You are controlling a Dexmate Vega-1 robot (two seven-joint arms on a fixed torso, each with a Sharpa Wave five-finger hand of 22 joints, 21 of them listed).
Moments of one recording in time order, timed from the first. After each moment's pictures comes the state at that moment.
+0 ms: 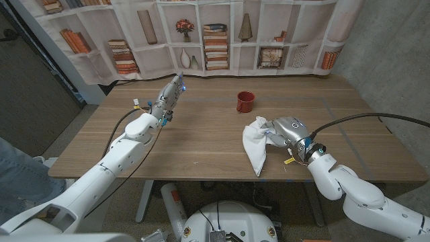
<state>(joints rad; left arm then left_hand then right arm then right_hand) 0.89 0.62 0.35 -1.54 -0.65 -0.18 0.00 0.39 0.00 0.22 0.08 0.24 -0.13 0.04 0.20 0.19 -0.15 0.02 0.20 0.19 -0.17 0.04 0.19 0.18 -0.17 -0.03 0.33 0.18 -1.34 -1.03 -0.45 -2.17 -0.76 -0.34 -0.36 1.10 0.08 0.34 -0.16 0.18 0.97 -0.18 0.28 0.21 1.02 -0.14 0.34 0.18 1.11 -0.20 0.22 0.19 1.18 -0.22 0.59 0.22</state>
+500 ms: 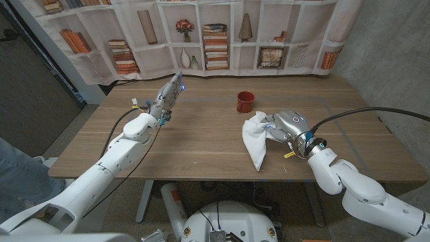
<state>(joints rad) 0.89 0.63 0.34 -1.54 -0.65 -0.19 -0.01 0.39 0.00 0.22 0.08 0.24 -0.13 0.04 0.20 0.19 -0.15 0.02 0.20 0.19 -0.17 0.04 0.19 0.18 -0.17 -0.03 0.33 0.18 -1.33 -1.02 -0.42 -2.20 -0.76 -0.35 -0.34 1.11 0.09 0.34 -0.15 0.18 0.97 -0.18 0.27 0.21 1.02 -0.14 0.34 0.18 1.12 -0.20 0.22 0.19 1.18 -0.22 0.61 0.22</state>
